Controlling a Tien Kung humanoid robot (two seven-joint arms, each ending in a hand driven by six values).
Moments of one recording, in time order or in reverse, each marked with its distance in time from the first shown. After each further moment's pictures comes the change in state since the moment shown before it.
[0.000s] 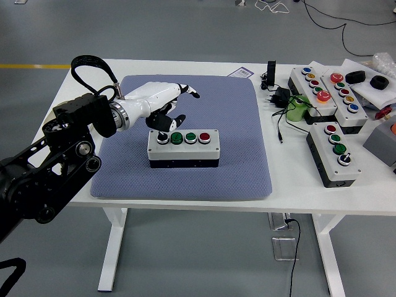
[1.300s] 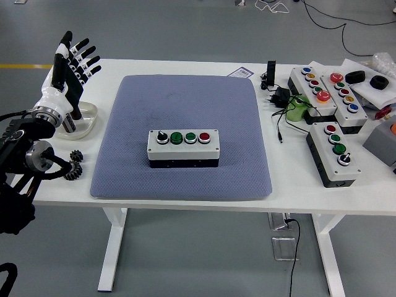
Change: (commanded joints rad) left arm 0.121 0.014 -0.309 0.311 -1.149 0.269 -0.218; right arm -0.002 0.002 -0.019 0.000 0.003 0.000 -0.004
